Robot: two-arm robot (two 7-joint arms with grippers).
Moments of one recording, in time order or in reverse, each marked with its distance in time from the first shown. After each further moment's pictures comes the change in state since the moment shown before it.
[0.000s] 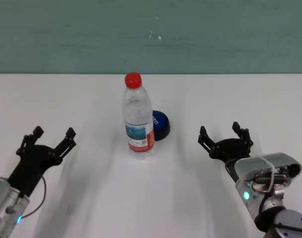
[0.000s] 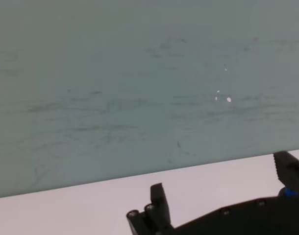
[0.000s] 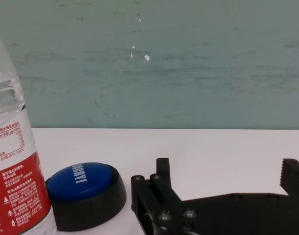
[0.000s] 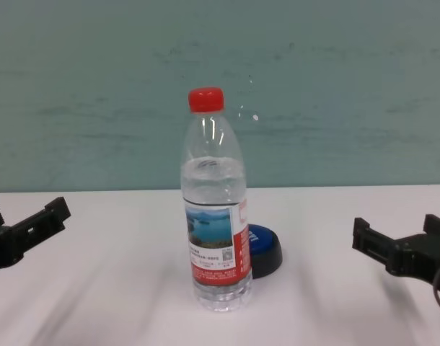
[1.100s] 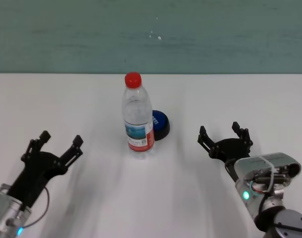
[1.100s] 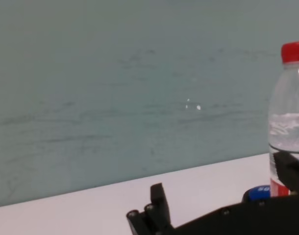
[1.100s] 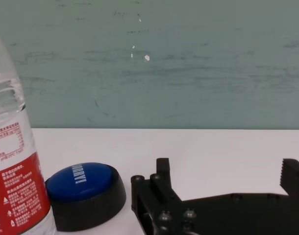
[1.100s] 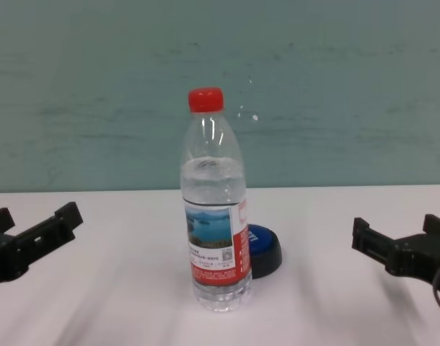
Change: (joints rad) left arm 0.064 0.032 0.020 -0.059 -0.013 -0.036 -0.027; right arm 0.000 0.000 0.000 0.000 0.000 0.000 0.000
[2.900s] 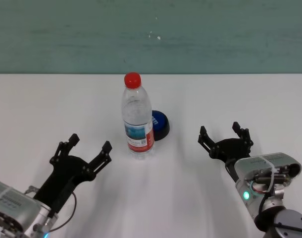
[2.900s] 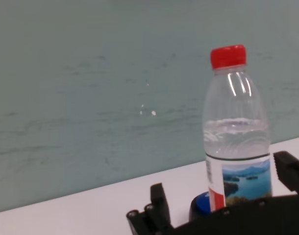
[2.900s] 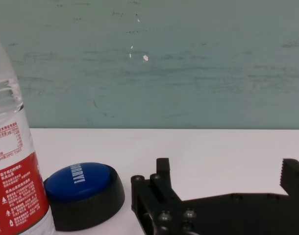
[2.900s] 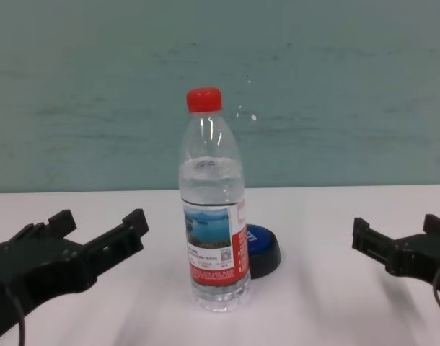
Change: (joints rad) left arm 0.008 -0.021 0.091 -0.031 0.070 -0.012 0.017; right arm 0.000 0.000 0.000 0.000 0.000 0.000 0.000
